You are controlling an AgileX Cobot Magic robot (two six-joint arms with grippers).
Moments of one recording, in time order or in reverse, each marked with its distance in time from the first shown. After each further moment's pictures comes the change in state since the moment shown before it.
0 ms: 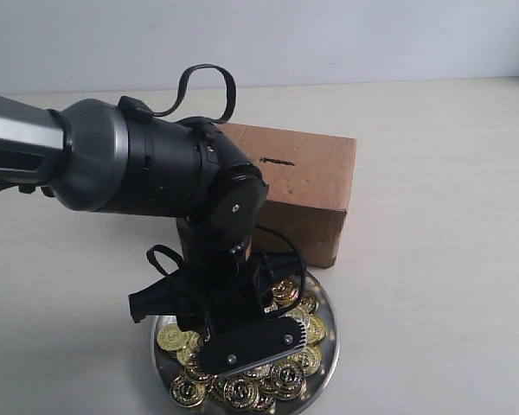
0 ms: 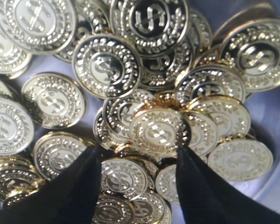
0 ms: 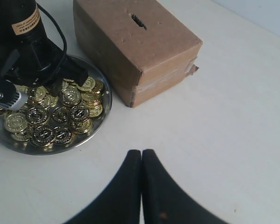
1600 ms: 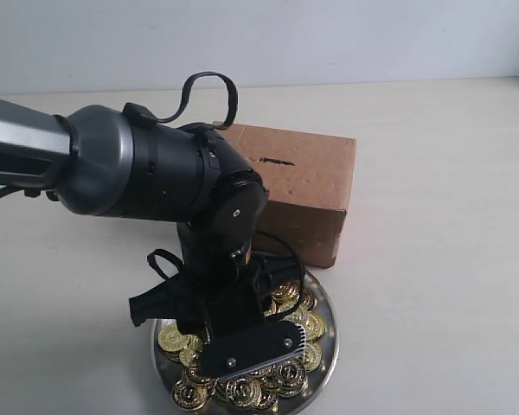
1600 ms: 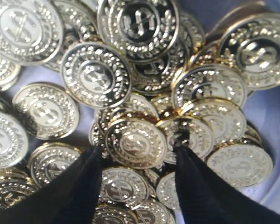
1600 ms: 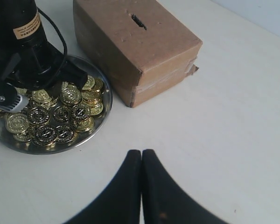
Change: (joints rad) left arm 0.000 0.012 0.005 -0.007 -0.009 0.002; right arm 0.000 0.000 0.000 0.000 -0.002 0.000
